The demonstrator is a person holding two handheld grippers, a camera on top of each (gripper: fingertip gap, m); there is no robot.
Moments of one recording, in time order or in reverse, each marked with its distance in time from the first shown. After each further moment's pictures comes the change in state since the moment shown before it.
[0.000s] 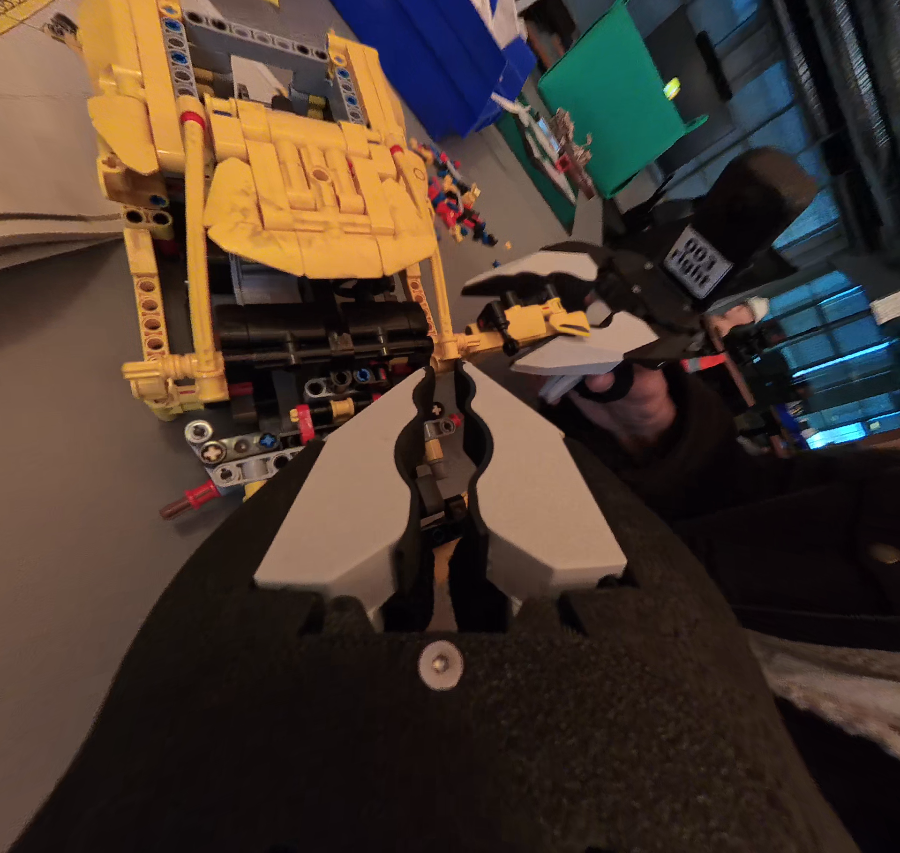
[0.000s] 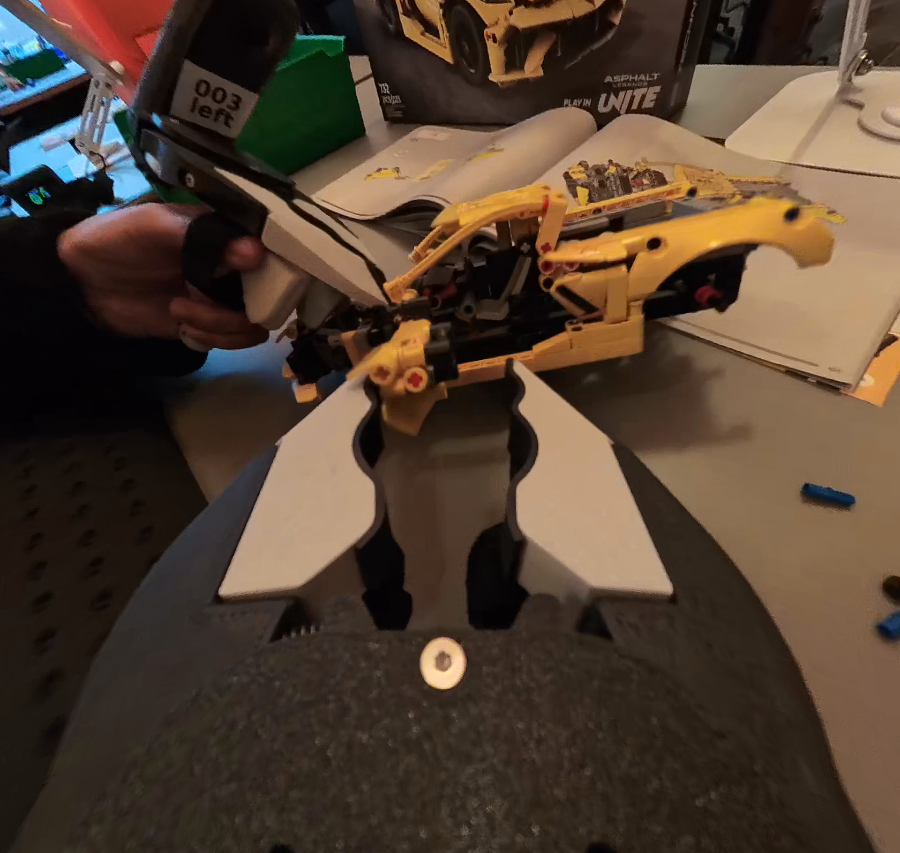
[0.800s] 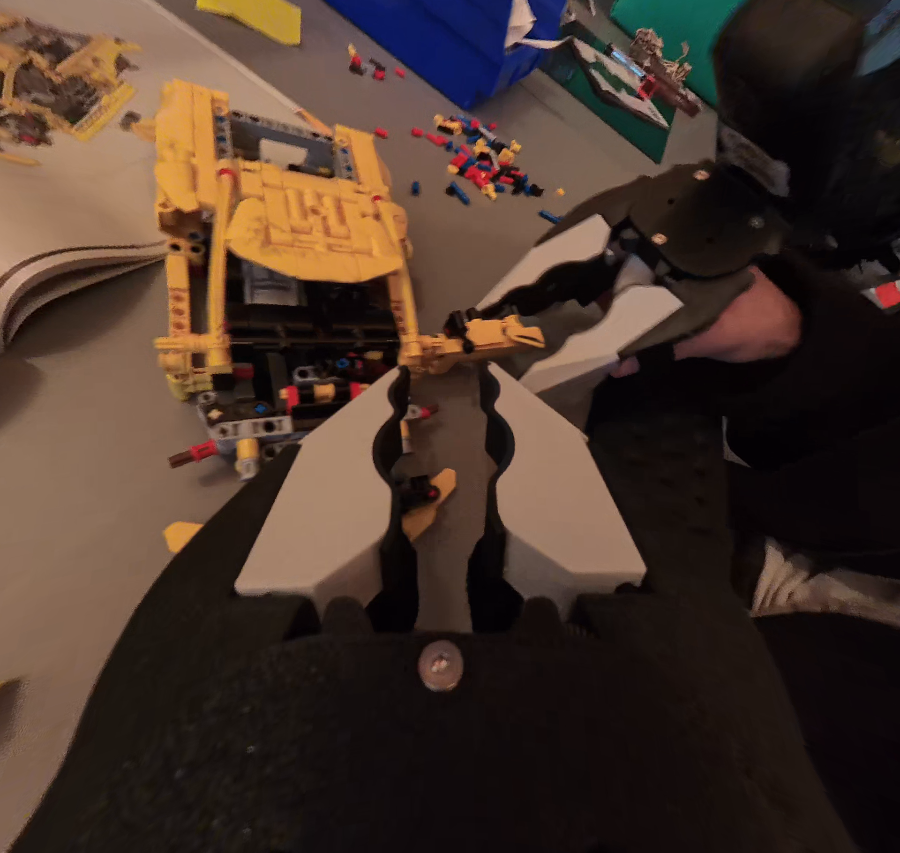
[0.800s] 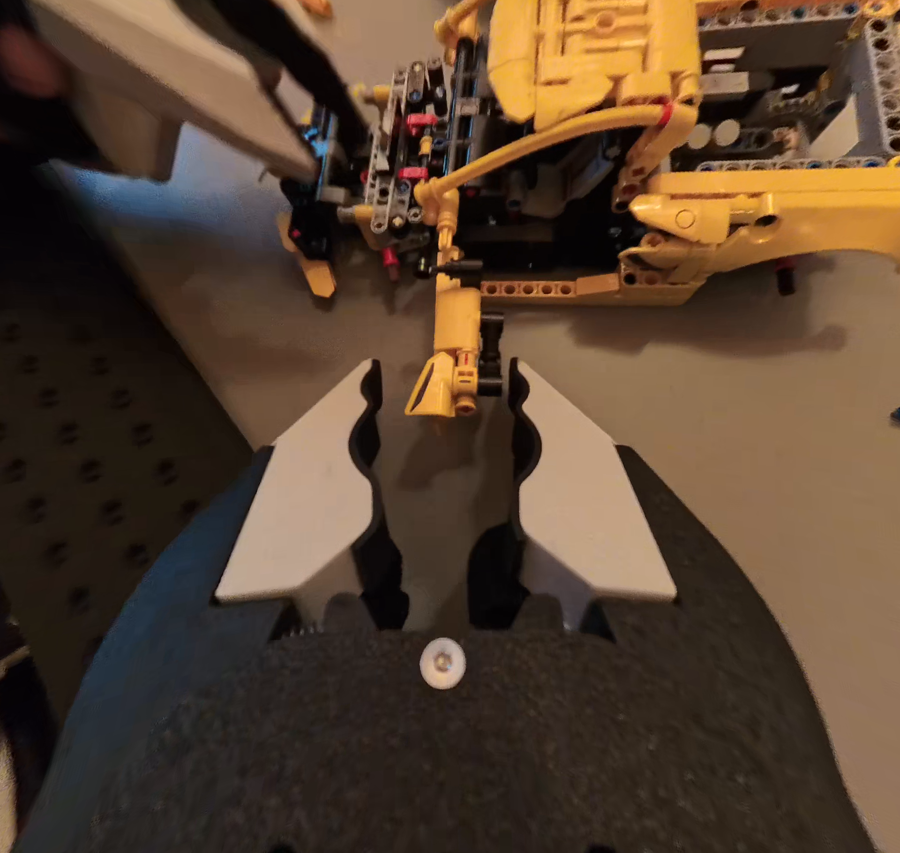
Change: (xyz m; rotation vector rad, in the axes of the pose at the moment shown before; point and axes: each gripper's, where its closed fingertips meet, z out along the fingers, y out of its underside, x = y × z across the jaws) left arm 0.013 0.028 -0.015 -0.003 -0.208 0.308; right arm -0.018 0.064 -0.004 -0.416 0.011 -0.101
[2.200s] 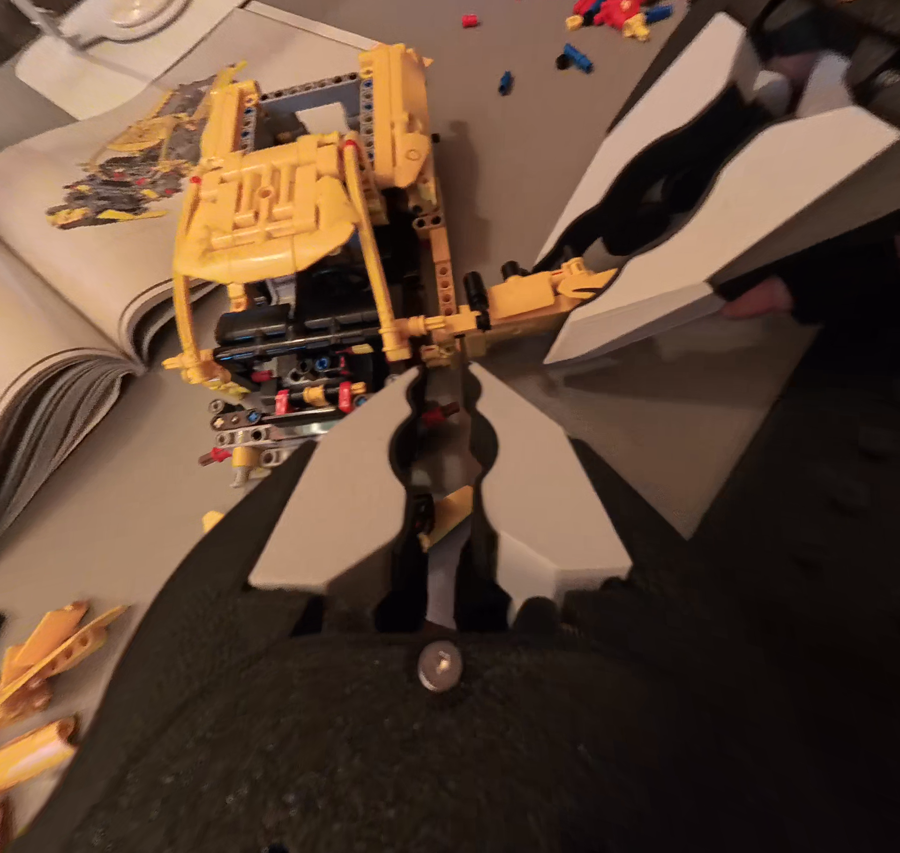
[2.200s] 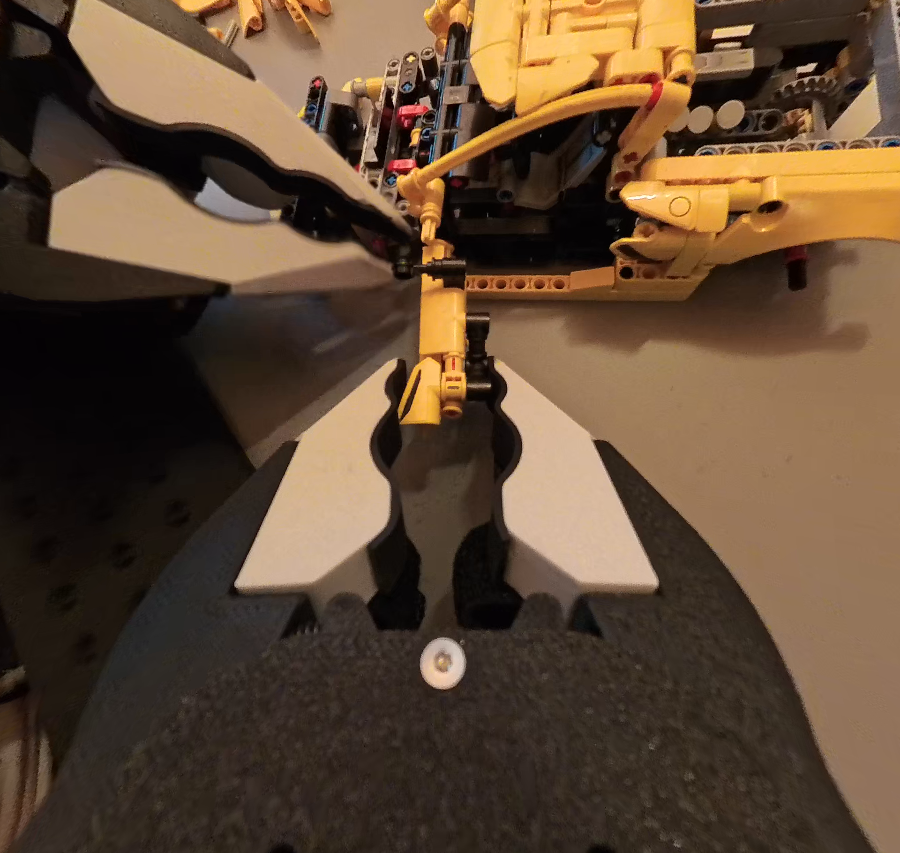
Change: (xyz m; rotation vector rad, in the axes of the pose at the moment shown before) left arm -0.010 0.028 0.039 -0.165 -0.500 0.359; right arm 0.005 0.003 0.005 0.001 -0.041 0.020
